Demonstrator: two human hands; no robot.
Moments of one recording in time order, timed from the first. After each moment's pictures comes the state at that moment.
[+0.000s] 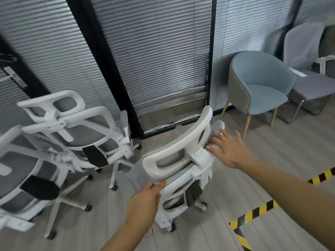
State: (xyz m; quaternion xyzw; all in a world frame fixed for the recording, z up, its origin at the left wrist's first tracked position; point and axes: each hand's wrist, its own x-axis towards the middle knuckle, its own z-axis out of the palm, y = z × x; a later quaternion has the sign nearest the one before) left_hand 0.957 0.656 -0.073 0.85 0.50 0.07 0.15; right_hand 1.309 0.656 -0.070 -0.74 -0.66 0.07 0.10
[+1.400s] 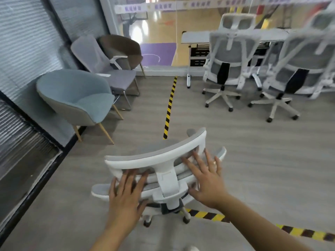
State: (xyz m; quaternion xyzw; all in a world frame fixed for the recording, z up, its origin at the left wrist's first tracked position) left_hand 1.193 0.558 -0.112 0.99 -0.09 0.12 0.04; right_hand 1.256 0.270 -0.102 -0.97 -0.19 -0.02 0.12
